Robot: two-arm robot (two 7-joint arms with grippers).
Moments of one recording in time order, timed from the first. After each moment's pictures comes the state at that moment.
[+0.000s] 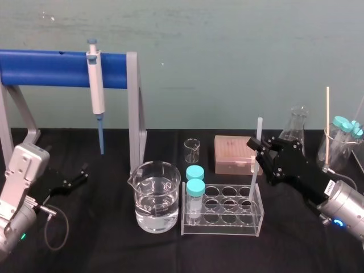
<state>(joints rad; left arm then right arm) -0.20 0.60 0.45 -1.41 -0.25 -0.12 0.03 0.26 0.48 -0.31 -1.32 0.69 -0.41 0.83</state>
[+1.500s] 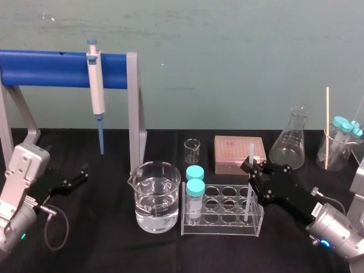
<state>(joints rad) -0.20 0.60 0.45 -1.41 -0.25 -0.12 0.03 0.26 0.40 -0.32 -1.15 0.64 -0.49 0.86</state>
